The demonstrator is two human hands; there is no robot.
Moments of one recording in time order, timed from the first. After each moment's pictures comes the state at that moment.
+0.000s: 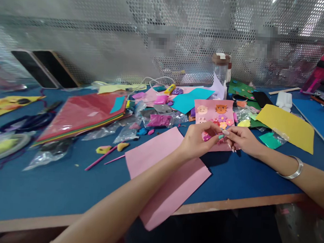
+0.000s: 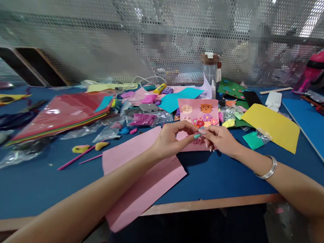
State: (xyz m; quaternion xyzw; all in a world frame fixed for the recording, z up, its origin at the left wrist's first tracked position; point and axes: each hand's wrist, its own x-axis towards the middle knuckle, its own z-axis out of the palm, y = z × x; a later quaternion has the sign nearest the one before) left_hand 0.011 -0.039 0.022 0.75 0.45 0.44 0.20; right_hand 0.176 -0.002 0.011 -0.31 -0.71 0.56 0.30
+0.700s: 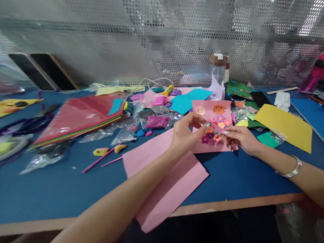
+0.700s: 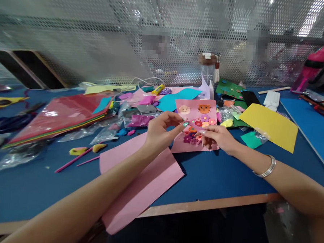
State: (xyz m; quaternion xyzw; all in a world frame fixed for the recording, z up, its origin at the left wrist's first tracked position) left_hand -0.001 -0.026 0.015 0.63 0.53 0.55 0.16; right_hand 0.179 0.005 0.009 -0.32 -0.61 0.67 0.29
